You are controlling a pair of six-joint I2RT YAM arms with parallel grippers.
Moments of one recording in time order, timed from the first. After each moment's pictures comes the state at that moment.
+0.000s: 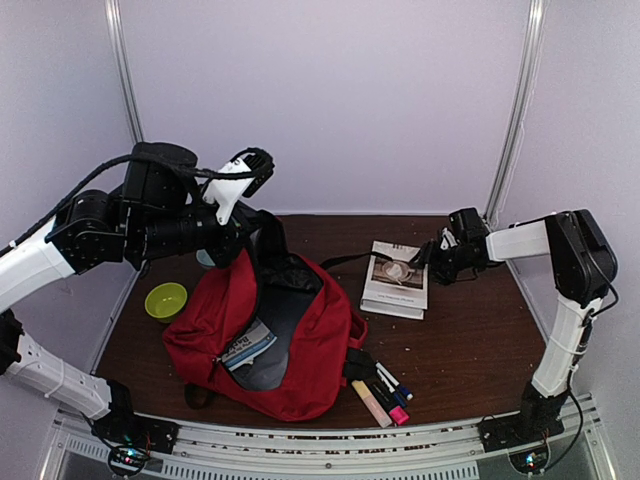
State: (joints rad) left arm -1.10 1.22 1.42 -0.63 -0.38 0.17; right arm 0.21 1.88 1.11 -0.08 -0.35 0.67
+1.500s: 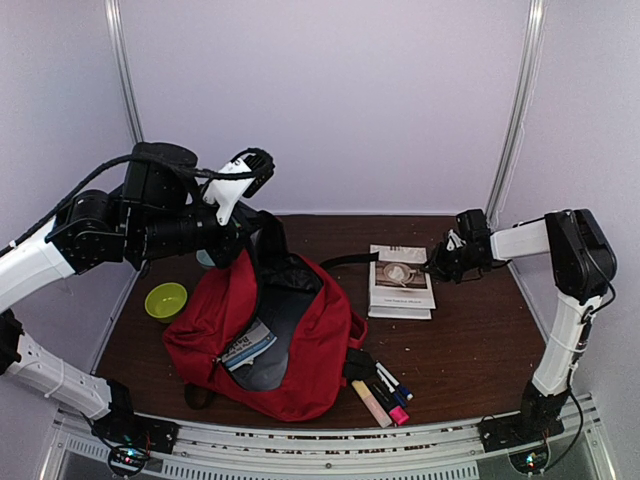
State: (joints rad) left arm -1.10 1.22 1.42 -0.63 -0.37 0.17; right arm 0.16 1.90 1.11 -0.10 -0.39 0.65
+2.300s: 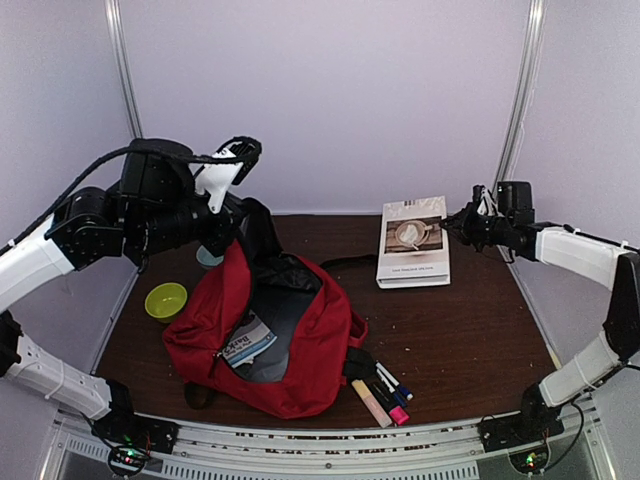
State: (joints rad) left arm -1.05 1.22 1.42 -0.63 -0.48 0.11; right arm 0.13 1.44 0.99 -0.02 -0.45 0.77
